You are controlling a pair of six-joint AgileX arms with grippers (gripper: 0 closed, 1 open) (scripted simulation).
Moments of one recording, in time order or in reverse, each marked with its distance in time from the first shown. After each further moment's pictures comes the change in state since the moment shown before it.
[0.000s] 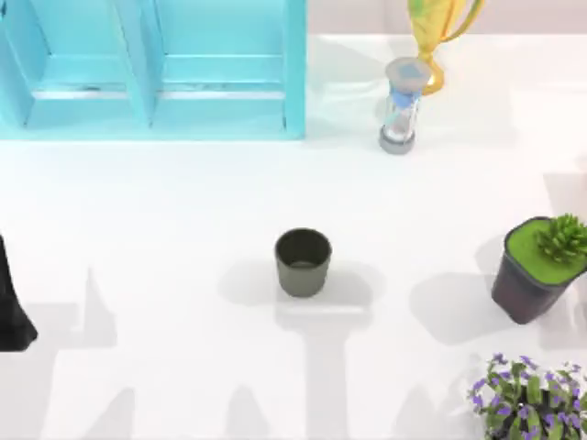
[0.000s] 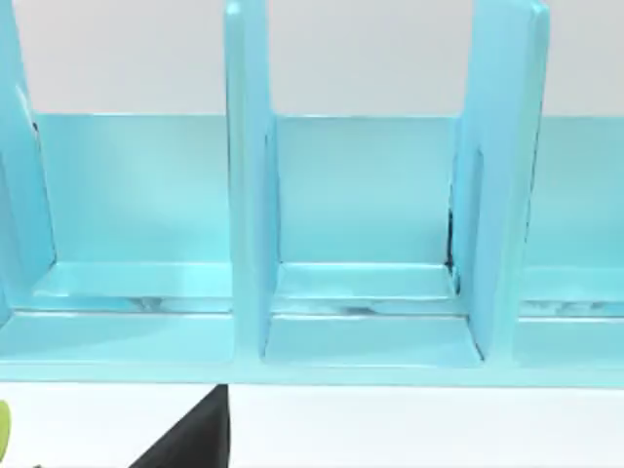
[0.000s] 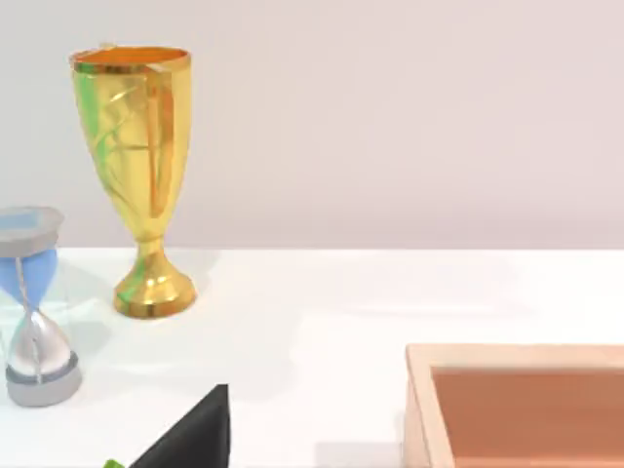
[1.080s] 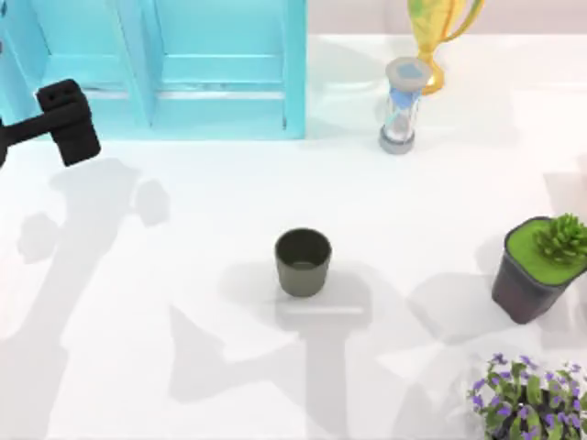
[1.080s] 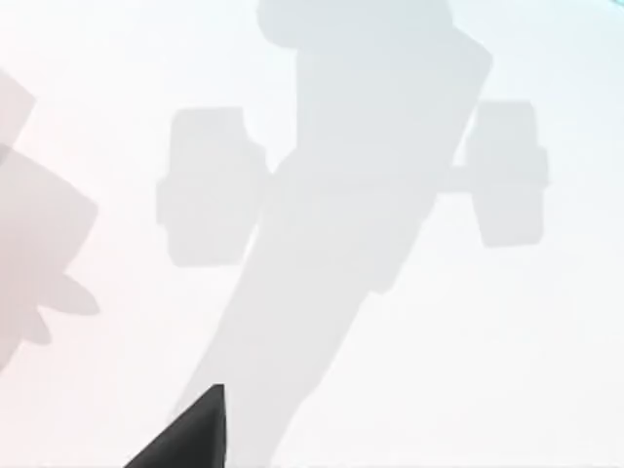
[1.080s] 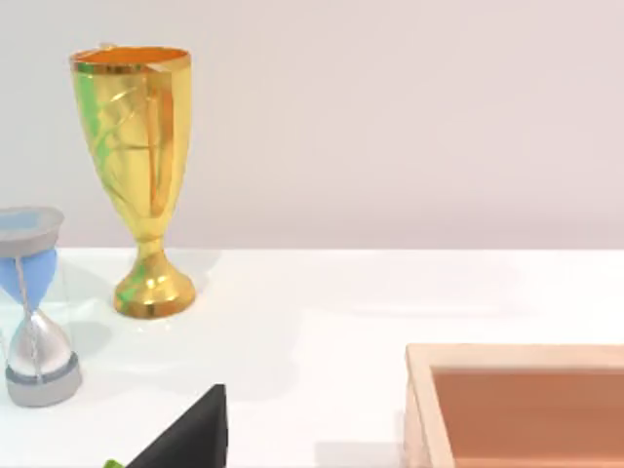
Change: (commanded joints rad) left arm -0.182 1.296 1.078 -0.779 -0.095 -0.478; right arm 0.000 0.000 0.000 0.000 0.000 0.000
